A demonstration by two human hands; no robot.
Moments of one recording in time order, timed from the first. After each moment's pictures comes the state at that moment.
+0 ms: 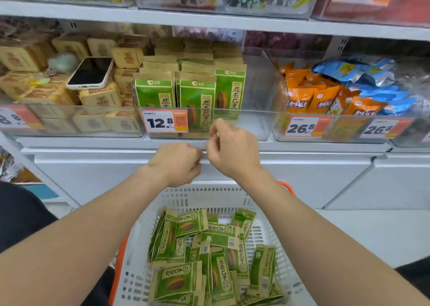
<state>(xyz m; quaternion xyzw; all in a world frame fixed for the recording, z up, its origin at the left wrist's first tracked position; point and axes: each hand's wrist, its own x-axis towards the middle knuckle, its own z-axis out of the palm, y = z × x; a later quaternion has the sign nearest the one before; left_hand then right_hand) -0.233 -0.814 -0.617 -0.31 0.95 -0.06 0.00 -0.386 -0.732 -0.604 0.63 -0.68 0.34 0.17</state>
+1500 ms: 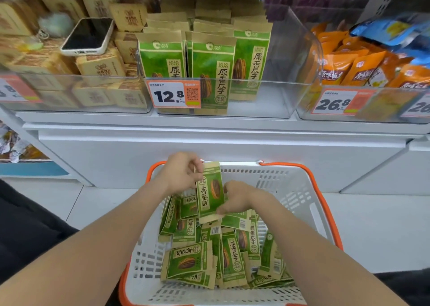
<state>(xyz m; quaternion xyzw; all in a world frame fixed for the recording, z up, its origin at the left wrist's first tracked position) -0.198 -0.809 -0.725 -0.46 0.75 0.46 -0.10 -0.380 -0.709 -0.749 0.57 -0.69 -0.03 -0.44</state>
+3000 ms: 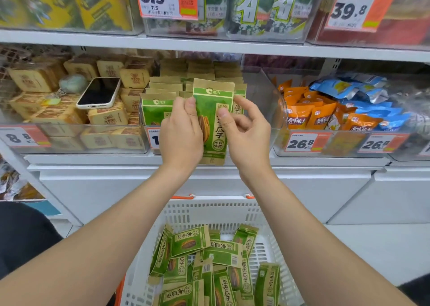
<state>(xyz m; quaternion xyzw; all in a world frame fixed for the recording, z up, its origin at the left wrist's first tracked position) -0.264 -0.797 -0.549 -0.42 0.71 0.13 -0.55 -0.374 -0.730 -0.543 0.40 -0.53 0.72 -0.20</state>
